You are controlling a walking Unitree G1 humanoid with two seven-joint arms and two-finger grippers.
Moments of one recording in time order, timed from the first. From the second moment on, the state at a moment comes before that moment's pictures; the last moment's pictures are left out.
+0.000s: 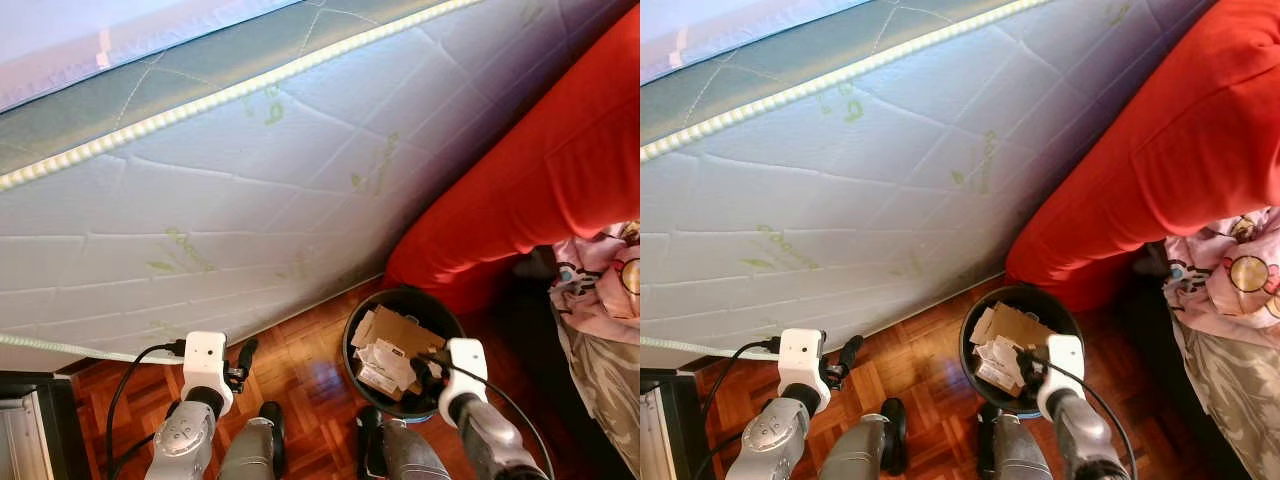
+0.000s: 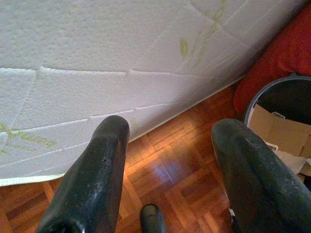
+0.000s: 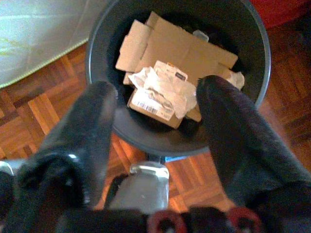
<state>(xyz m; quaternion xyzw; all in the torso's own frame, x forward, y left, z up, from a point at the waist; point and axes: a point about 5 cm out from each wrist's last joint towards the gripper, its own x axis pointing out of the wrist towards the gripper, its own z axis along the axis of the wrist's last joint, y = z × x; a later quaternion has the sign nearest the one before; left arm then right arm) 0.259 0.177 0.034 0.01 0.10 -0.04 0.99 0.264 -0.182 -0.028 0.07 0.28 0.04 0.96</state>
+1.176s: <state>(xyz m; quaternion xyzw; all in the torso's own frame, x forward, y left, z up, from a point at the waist) 0.249 0.199 -0.035 0.01 0.29 0.01 0.96 0.244 -0.201 -0.040 0.11 0.28 -0.06 0.95</state>
